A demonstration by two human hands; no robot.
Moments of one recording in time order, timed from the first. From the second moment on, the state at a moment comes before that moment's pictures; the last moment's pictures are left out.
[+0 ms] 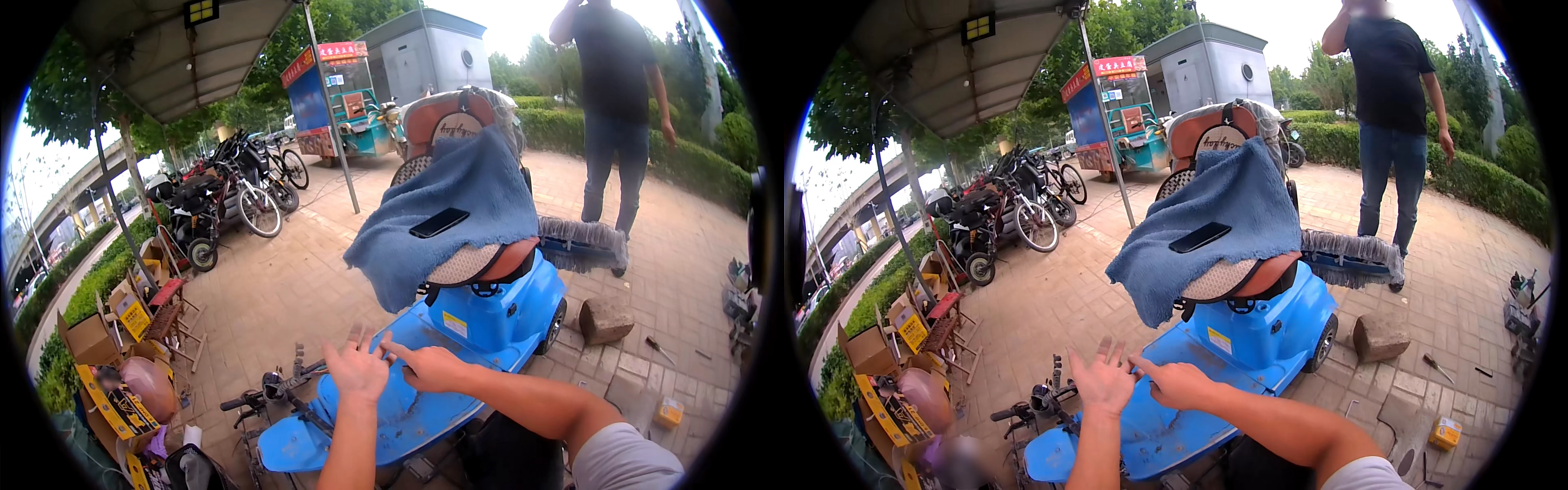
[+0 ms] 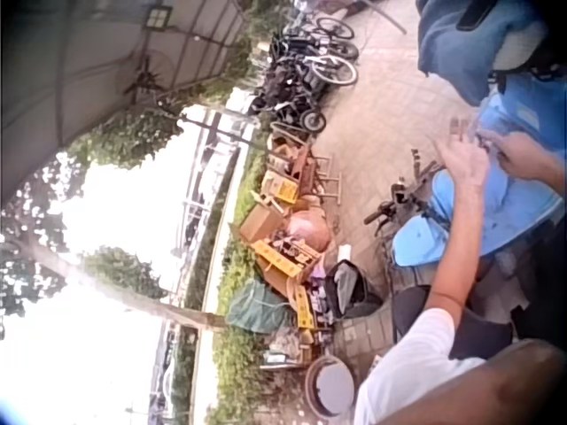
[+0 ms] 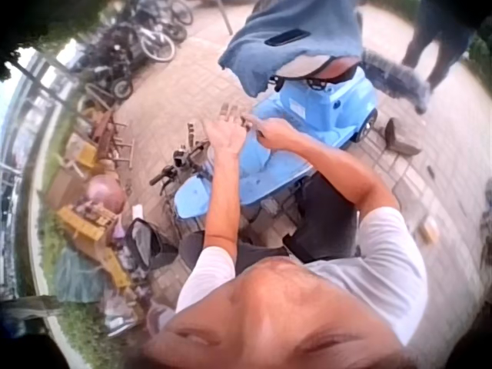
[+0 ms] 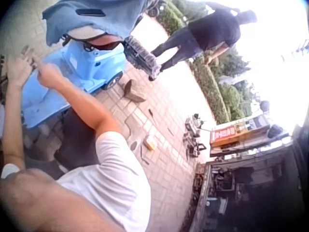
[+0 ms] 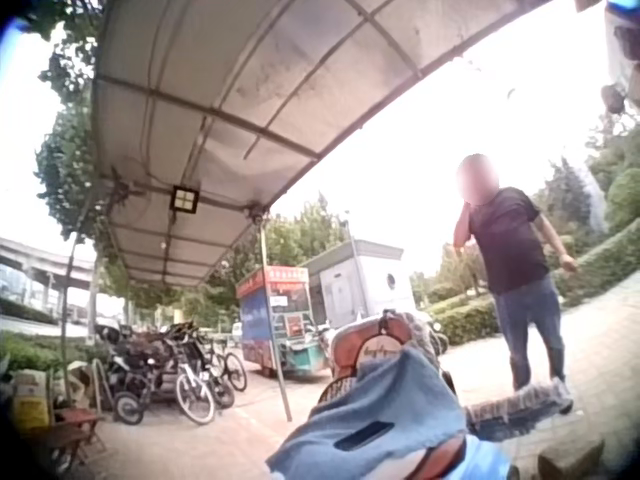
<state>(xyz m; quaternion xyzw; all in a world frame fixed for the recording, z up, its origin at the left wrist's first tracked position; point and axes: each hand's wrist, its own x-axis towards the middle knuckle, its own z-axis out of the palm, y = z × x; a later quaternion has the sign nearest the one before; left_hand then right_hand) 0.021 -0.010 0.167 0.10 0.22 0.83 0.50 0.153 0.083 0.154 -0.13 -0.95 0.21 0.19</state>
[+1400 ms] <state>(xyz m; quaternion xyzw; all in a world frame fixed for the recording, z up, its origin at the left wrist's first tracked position) 0.028 -0.002 0.153 0.07 0.23 0.82 0.51 0.163 0.080 0.155 -0.17 -0.95 0.21 0.18</state>
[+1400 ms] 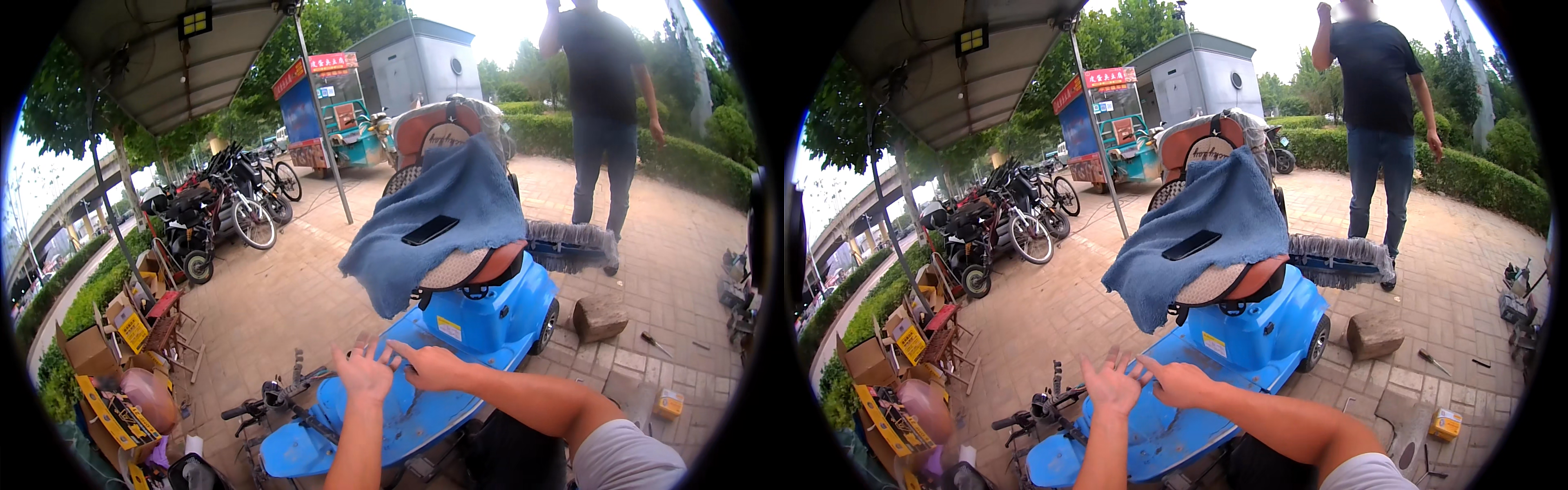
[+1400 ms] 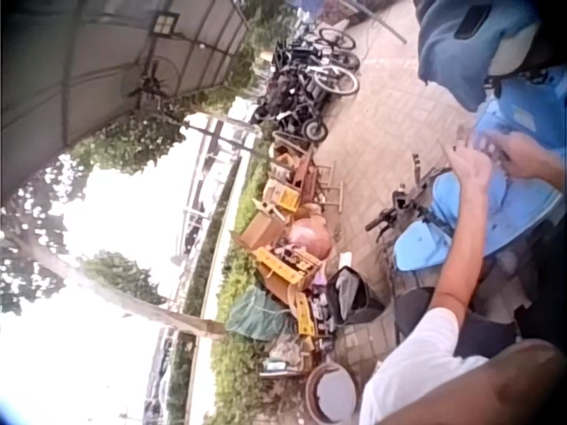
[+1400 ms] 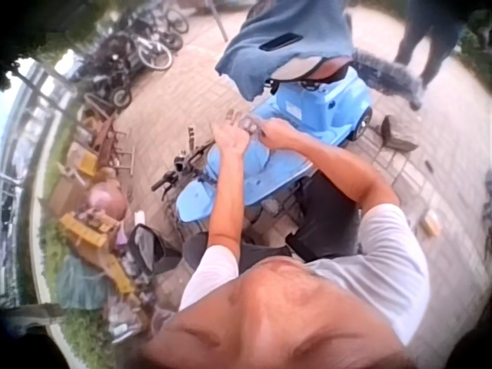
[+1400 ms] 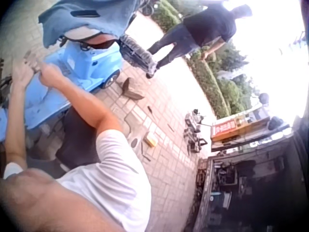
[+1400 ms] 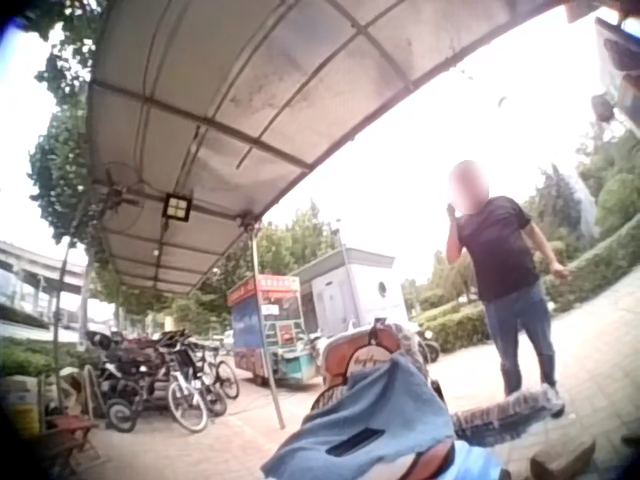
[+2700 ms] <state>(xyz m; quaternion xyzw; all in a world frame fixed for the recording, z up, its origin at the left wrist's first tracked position) 0.024 -0.003 0.153 0.09 0.18 0.83 0.51 0.152 0.089 0.134 -0.06 -0.89 0.31 0.34</state>
